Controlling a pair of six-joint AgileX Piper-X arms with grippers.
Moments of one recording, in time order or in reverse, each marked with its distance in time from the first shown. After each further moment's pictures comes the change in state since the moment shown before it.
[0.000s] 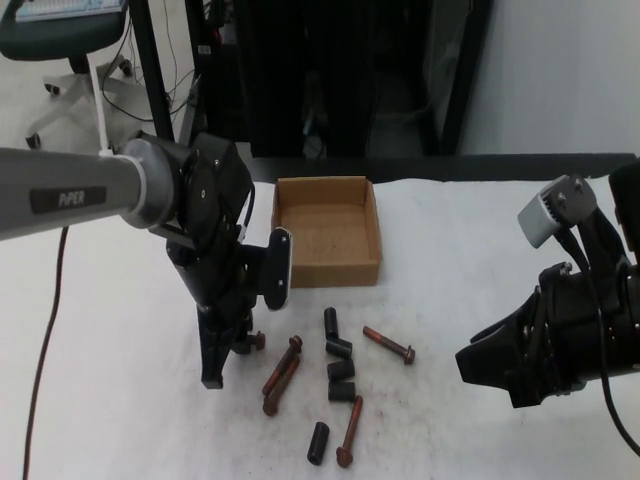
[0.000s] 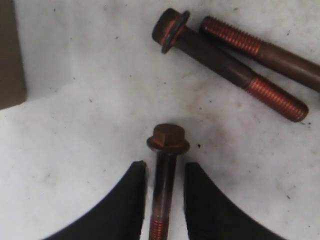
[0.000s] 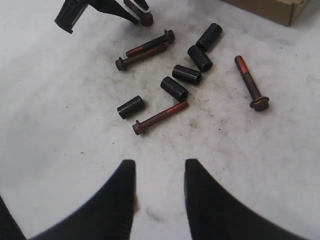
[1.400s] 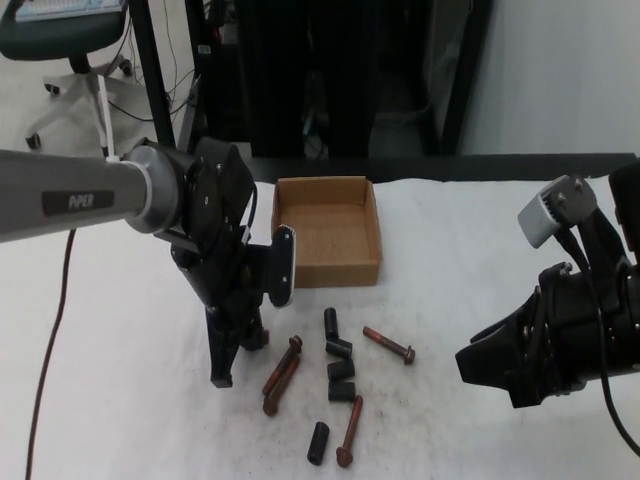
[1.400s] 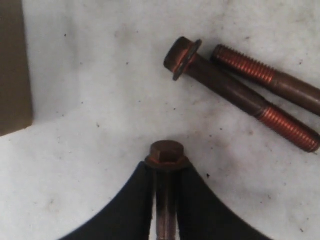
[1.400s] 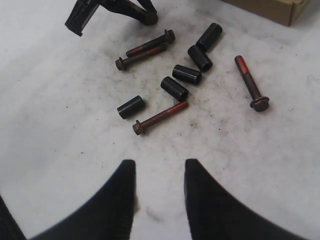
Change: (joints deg) left arm 0.0 1.5 -0.3 -2.6 3.4 -1.2; right arm 0.0 0.0 0.0 0.0 0.0 0.0
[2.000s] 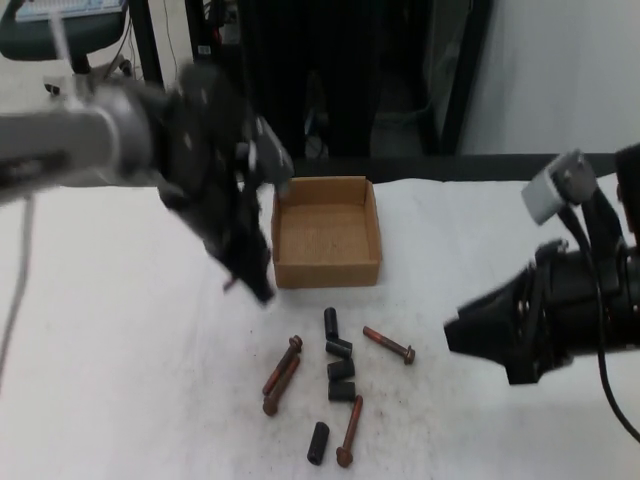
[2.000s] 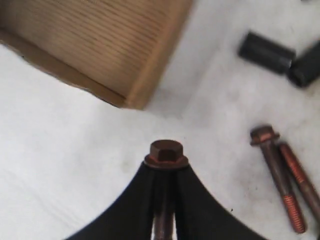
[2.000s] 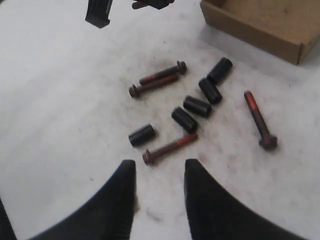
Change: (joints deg) left arm -0.3 -8.9 -2.5 -0.7 -1.7 -34.3; right arm 0.0 0.0 0.0 -6.3 -3.7 -0.1
